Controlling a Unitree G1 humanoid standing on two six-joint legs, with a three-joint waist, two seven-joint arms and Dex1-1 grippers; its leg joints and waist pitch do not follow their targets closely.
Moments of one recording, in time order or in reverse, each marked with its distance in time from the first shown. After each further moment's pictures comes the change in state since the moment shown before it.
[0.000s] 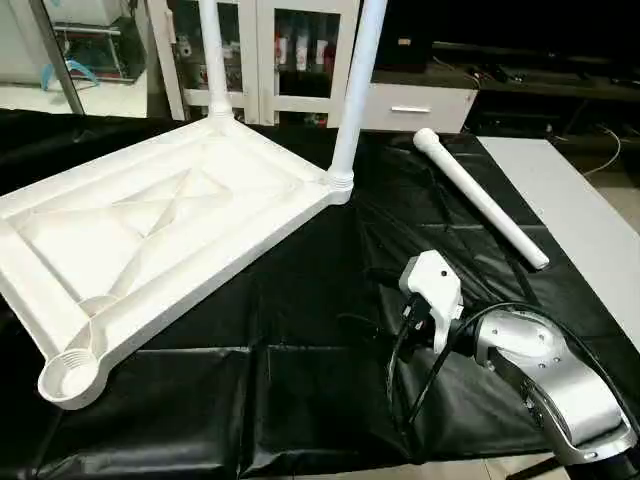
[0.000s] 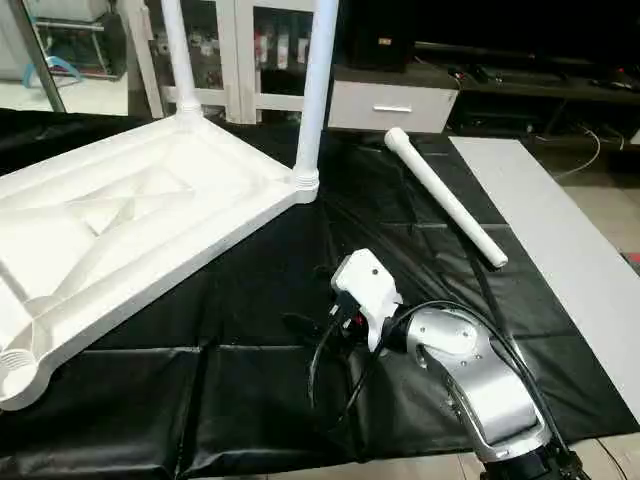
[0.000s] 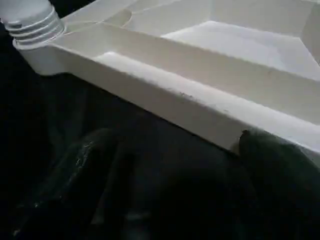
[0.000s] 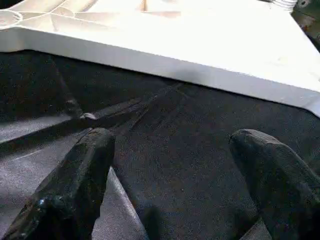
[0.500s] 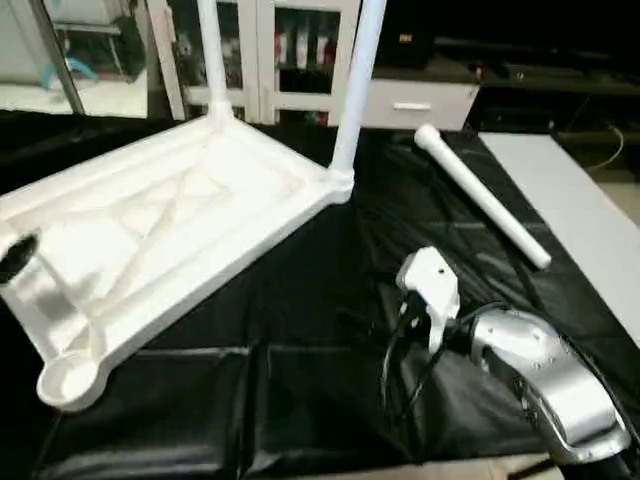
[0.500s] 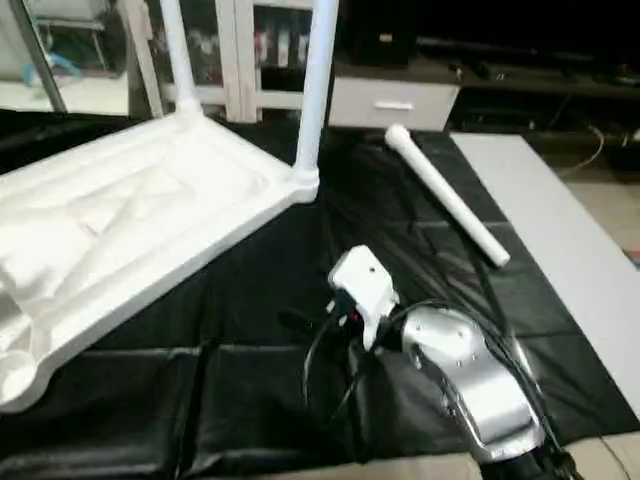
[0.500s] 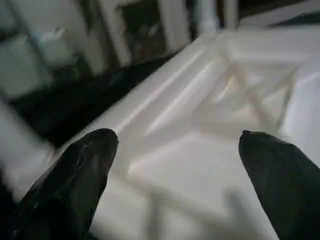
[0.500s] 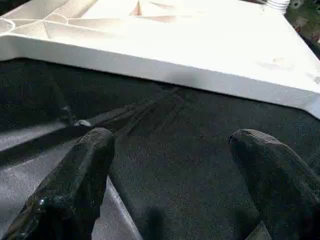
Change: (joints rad) left arm -0.110 -0.026 -0.030 -0.234 -0.003 0.086 0.117; right arm -0.002 0.021 0.000 0.000 0.001 0.004 -0.024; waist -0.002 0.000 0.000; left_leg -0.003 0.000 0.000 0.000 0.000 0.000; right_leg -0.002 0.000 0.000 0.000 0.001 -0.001
